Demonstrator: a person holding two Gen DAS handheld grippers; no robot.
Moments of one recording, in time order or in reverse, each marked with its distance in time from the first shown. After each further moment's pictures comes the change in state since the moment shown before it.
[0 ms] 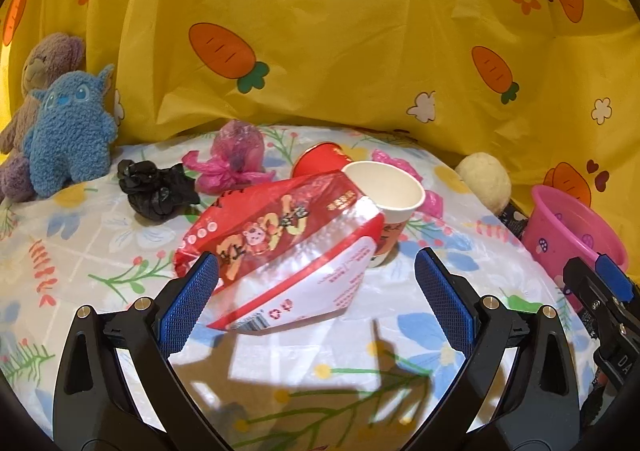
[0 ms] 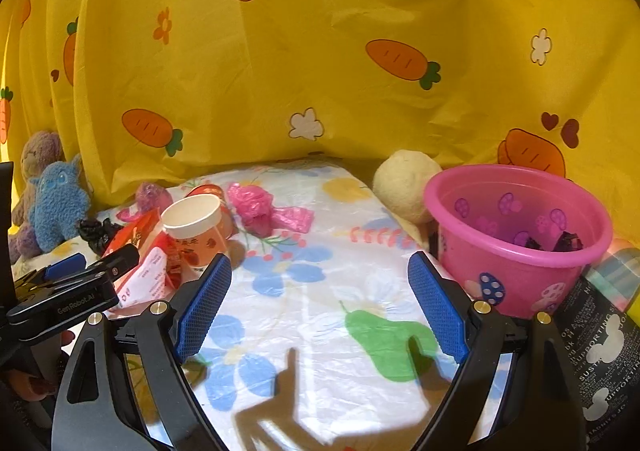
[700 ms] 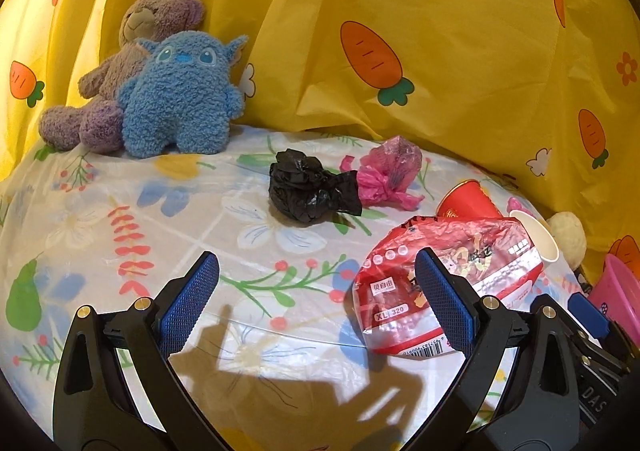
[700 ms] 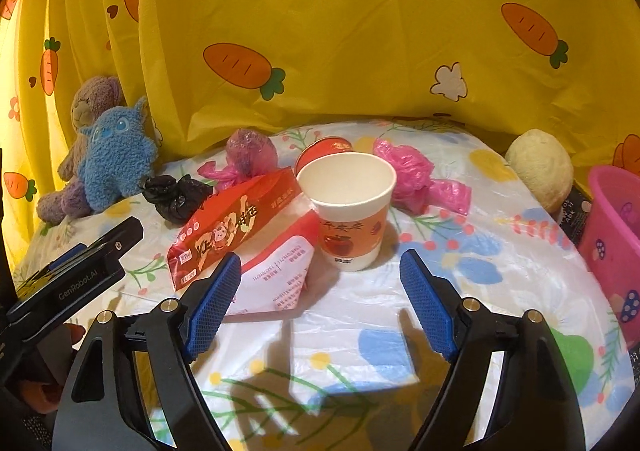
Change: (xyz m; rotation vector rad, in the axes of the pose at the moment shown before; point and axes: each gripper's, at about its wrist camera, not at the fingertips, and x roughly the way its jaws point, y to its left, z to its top) left arm -0.007 0.104 0.001 -0.219 -0.031 0.242; right arm 0.075 0.105 0.006 -0.098 0.185 0.237
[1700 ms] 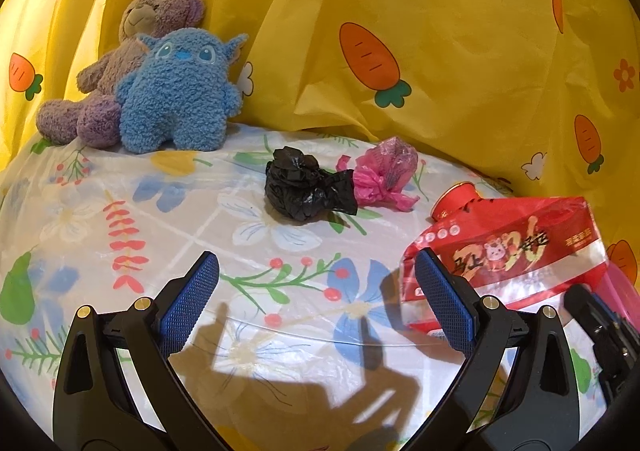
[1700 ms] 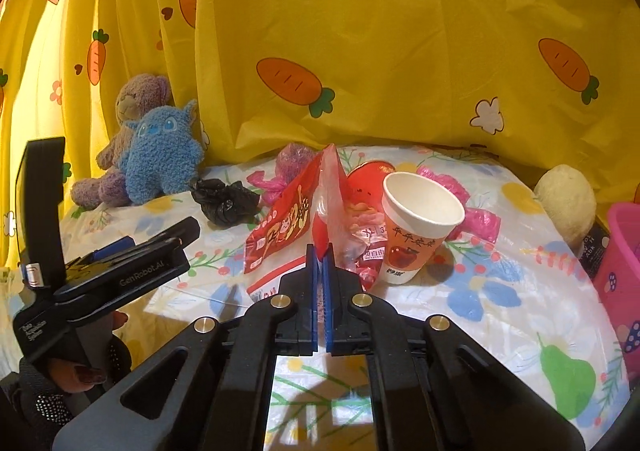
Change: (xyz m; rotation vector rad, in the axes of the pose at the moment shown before) left arm -0.003 0.000 -0.002 -0.014 -0.010 -0.031; right arm -0.042 0.008 -0.002 -0.080 -0.116 0.122
